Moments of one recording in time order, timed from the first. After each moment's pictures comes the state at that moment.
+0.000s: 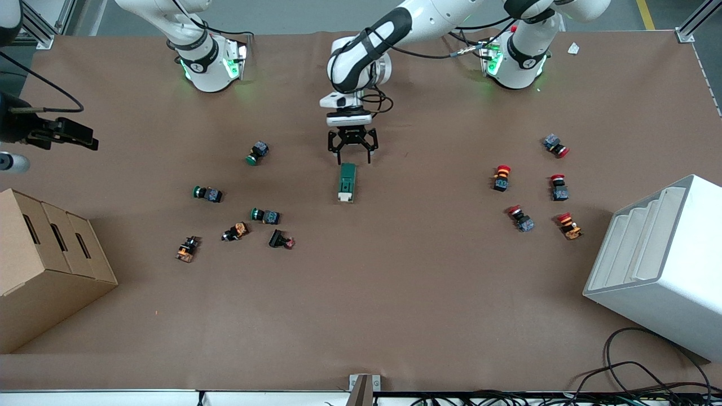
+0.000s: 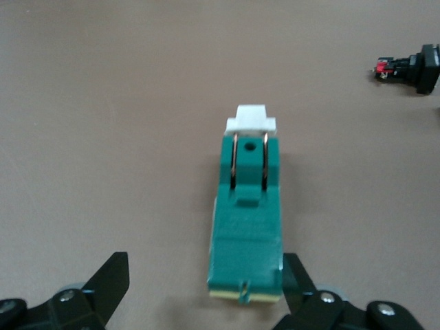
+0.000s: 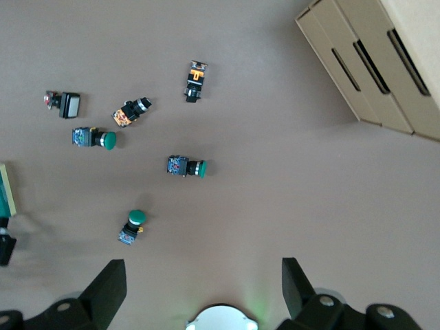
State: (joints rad) left arm -0.76 0.72 -0.51 -1.95 1.65 2.08 -2.42; right arm -0.01 0.04 -0.03 -1.56 0.01 1.42 0.05
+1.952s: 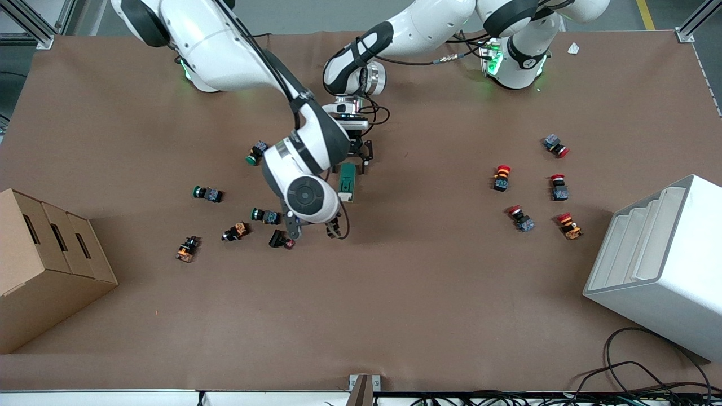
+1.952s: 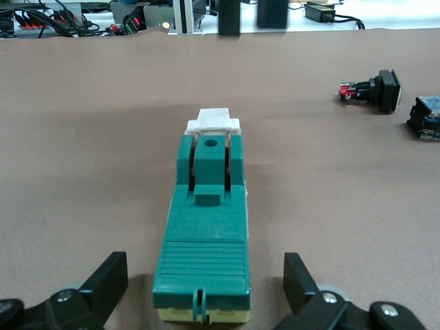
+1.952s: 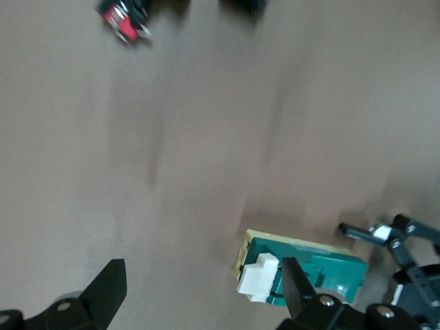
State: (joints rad) left arm -0.83 0.88 -0.47 -1.83 1.85 1.94 -2.50; right arm 0.65 0.83 -0.01 -1.28 0.20 1.92 1.90
